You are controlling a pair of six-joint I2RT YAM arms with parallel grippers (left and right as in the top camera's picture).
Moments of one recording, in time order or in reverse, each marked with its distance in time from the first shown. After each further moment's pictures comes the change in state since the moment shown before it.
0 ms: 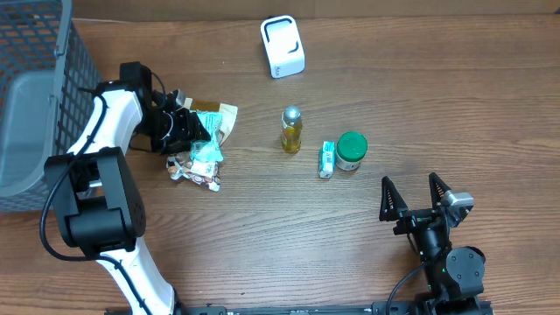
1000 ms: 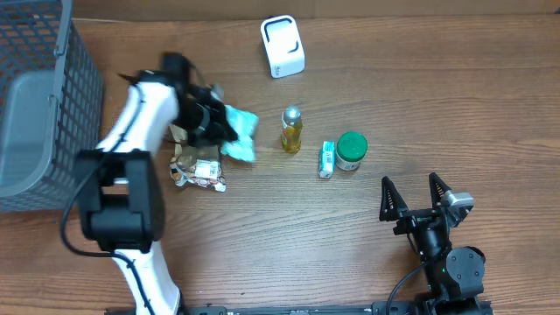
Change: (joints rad) left arm -0.190 0.000 0.036 -0.010 0.089 -0.114; right arm 0.000 0.000 0.000 0.000 0.000 0.000
